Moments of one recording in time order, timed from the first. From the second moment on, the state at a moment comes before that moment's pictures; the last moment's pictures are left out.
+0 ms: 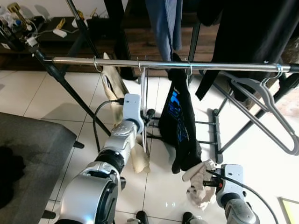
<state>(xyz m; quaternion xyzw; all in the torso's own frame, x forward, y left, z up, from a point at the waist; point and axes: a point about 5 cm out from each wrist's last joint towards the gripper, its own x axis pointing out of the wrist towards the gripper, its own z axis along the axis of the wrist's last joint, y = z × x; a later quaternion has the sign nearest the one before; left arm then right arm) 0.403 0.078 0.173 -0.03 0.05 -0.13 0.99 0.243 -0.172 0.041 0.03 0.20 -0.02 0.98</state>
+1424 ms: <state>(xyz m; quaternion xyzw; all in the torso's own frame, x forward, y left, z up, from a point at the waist) 0.405 0.077 0.184 -0.01 0.01 -0.10 0.99 0.239 -0.166 0.039 0.04 0.21 -0.02 0.98</state>
